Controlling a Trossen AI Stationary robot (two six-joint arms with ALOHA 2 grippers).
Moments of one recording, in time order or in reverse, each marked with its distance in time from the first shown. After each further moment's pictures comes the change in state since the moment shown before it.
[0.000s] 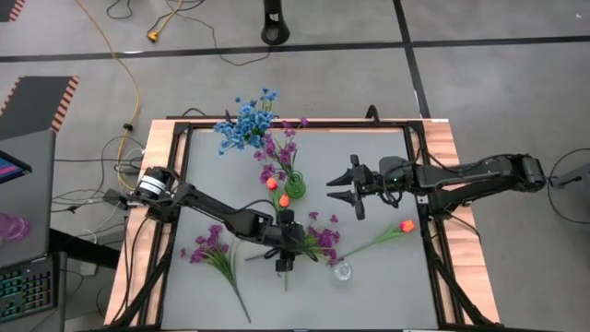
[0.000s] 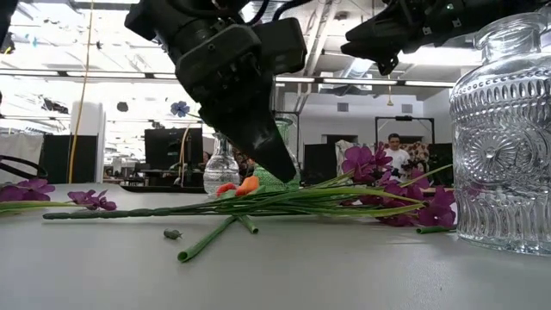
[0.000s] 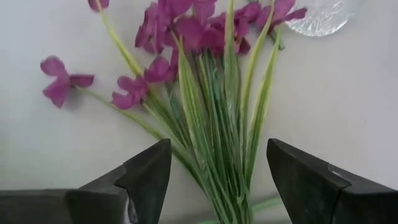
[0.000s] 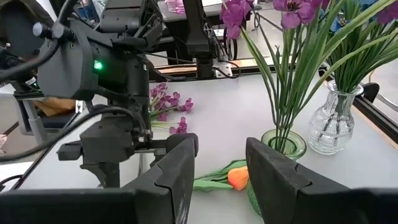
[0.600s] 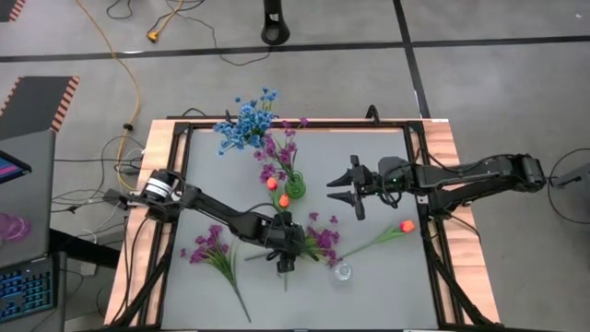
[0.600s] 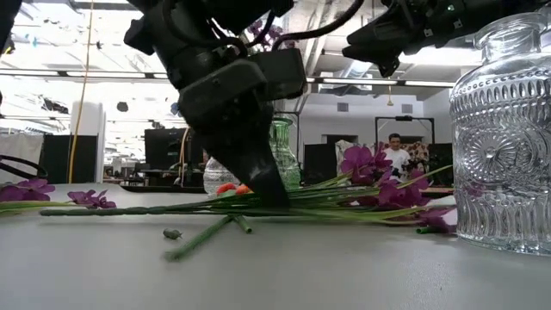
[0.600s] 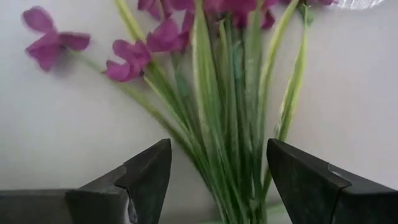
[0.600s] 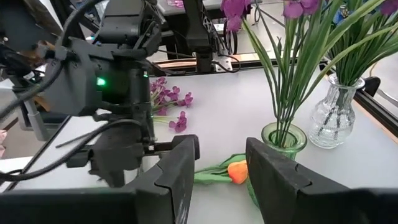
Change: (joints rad) left arm -0.002 0.062 -0.002 0.005 -0.008 -0.072; right arm 0.000 0.000 0.000 -0.022 0.002 0.000
